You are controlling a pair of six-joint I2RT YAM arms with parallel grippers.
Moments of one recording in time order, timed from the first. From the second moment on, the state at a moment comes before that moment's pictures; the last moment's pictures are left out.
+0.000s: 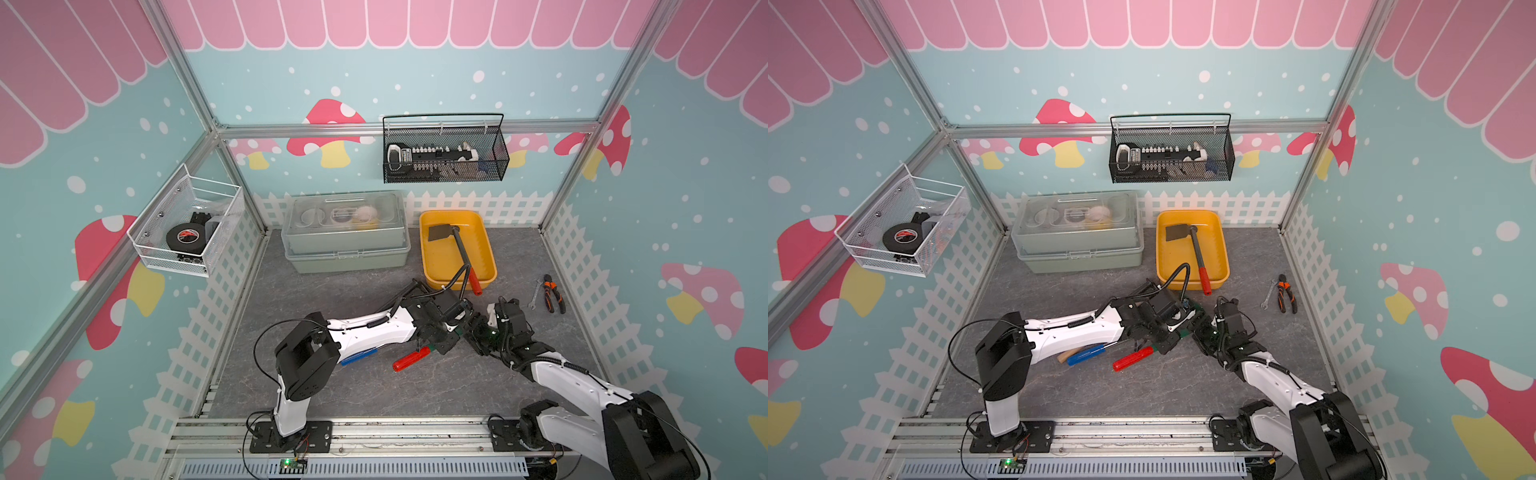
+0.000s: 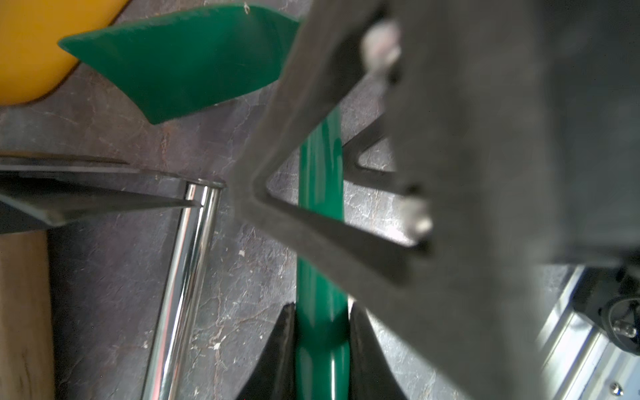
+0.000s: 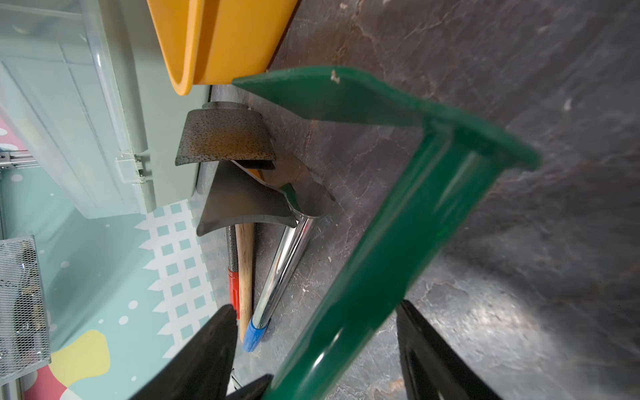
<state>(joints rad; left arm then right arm) -1.03 1.92 1.47 -0.60 0.06 -0.10 0.33 1.14 0.36 0.08 -0.35 1.18</state>
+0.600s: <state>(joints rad) -1.05 1.94 1.48 -0.55 0.07 -0.14 0.37 1.23 0.33 0.23 -0.28 1.30</state>
